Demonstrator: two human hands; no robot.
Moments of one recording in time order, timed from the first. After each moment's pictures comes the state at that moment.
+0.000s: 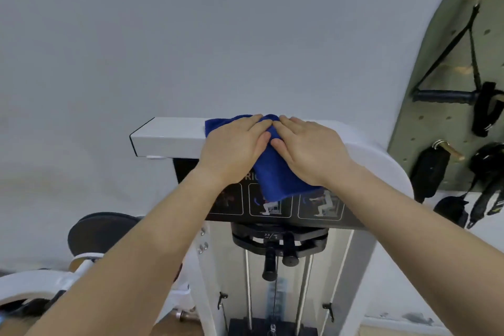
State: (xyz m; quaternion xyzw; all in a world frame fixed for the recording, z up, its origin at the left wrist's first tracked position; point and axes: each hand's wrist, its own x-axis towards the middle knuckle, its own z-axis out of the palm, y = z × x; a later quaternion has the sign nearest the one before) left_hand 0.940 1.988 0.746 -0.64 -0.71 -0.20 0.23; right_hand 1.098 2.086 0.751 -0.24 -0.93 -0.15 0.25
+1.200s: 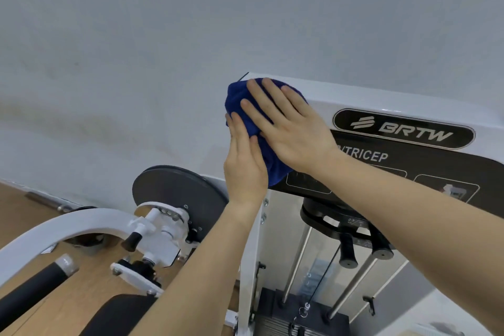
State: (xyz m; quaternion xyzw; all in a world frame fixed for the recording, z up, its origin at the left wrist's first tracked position) left_hand 0.848 1.901 0.620 -0.34 -0.70 -0.61 0.16; right_hand 0.909 2.008 0.689 -0.01 -0.86 -0.38 0.33
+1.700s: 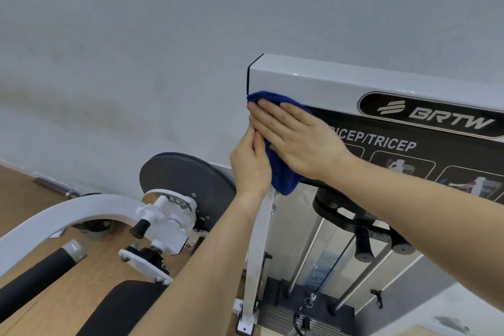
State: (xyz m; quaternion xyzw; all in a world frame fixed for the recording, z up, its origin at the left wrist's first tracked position) left_hand 0.832 1.896 0.596 -0.27 -0.69 -0.67 0.02; right_hand 0.907 2.004 0.653 0.05 -0.86 -0.44 0.24
